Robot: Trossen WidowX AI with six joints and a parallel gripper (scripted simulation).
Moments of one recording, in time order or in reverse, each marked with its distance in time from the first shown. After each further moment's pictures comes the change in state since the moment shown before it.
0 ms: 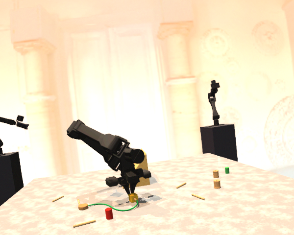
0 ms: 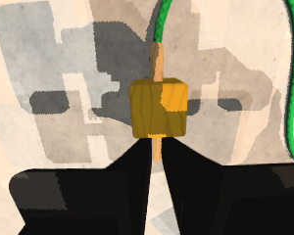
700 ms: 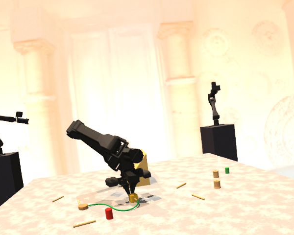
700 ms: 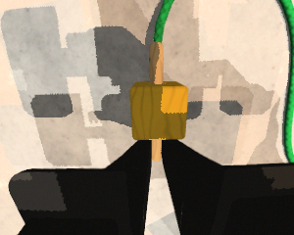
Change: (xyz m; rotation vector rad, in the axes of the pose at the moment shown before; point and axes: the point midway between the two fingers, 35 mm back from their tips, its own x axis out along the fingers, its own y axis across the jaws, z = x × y) arm 0.001 -0.001 0.002 -0.026 -0.027 0.005
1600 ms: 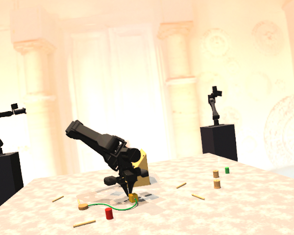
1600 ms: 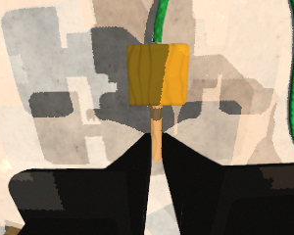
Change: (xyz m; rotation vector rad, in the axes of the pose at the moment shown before) arm -0.001 -0.001 -0.020 -0.005 -0.002 -0.002
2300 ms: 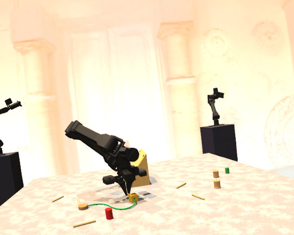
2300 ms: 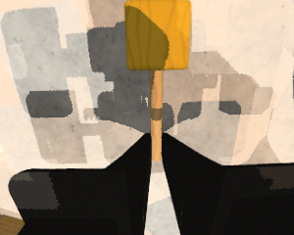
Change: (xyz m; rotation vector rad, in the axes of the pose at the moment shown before) arm 0.000 0.000 -0.018 0.000 -0.001 -0.002
